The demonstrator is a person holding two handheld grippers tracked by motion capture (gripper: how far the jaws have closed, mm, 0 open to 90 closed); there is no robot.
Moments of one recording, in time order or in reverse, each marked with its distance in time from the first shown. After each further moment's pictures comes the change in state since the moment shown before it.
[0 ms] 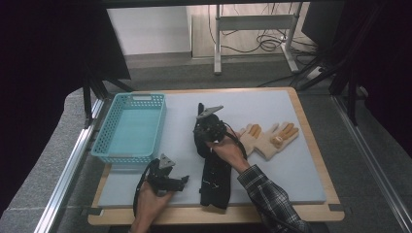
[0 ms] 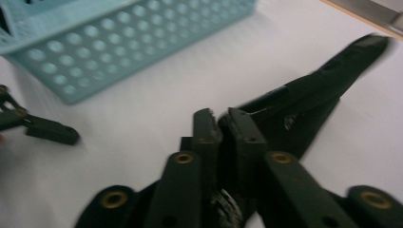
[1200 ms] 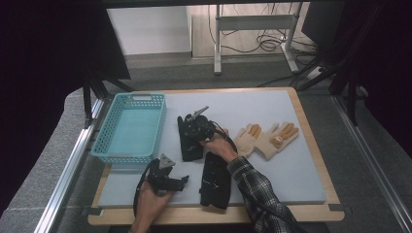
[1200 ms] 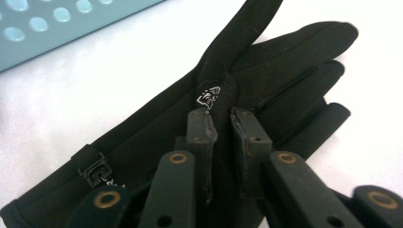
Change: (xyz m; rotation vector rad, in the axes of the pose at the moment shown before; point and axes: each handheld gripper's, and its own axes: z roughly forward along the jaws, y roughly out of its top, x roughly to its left) left arm 0.000 0.000 0.000 0.000 -0.001 -0.003; right arm -0.025 -0.009 0.078 0.131 0.053 -0.042
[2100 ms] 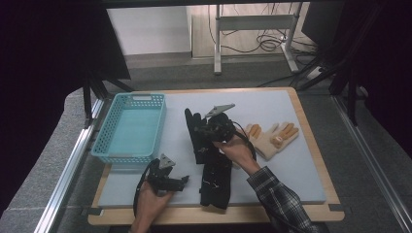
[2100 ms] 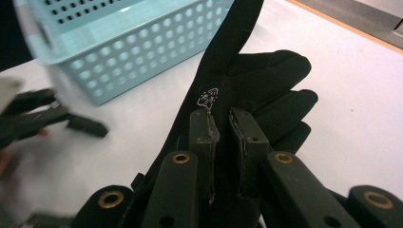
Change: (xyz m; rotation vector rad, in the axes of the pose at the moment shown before) left arm 0.000 0.000 0.000 0.001 0.001 0.004; right arm 0.028 -0.010 -0.119 -0.172 -0.027 0.062
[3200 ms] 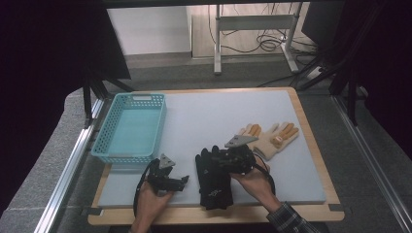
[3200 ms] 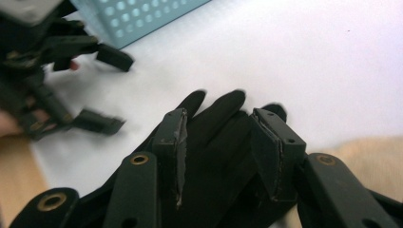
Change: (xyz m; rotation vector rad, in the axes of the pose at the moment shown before) left arm -0.001 0.000 0.000 -0.006 0.000 -0.009; right arm 0.033 -0.079 -0.048 -0.013 -0.047 0.071
